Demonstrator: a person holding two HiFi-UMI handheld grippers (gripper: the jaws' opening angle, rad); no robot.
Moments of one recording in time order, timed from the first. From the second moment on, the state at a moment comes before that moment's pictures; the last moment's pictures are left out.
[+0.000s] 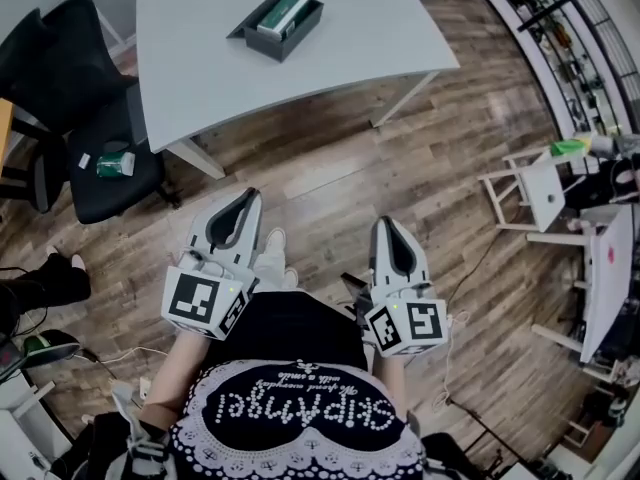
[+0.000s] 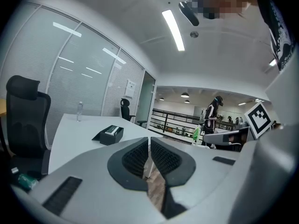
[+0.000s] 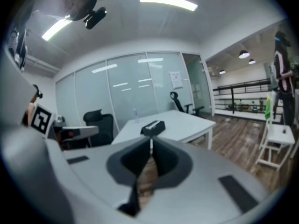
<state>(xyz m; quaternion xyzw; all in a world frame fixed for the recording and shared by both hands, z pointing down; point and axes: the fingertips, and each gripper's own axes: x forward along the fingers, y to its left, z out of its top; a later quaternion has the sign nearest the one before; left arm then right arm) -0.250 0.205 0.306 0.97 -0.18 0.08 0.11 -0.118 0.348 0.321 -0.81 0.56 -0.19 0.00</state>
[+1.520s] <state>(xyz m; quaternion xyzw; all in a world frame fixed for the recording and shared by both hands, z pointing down) -0.218 0.115 0.323 0.97 -0.19 0.09 0.12 -0.080 0.266 0.339 -0.81 0.54 -0.22 -0.01</state>
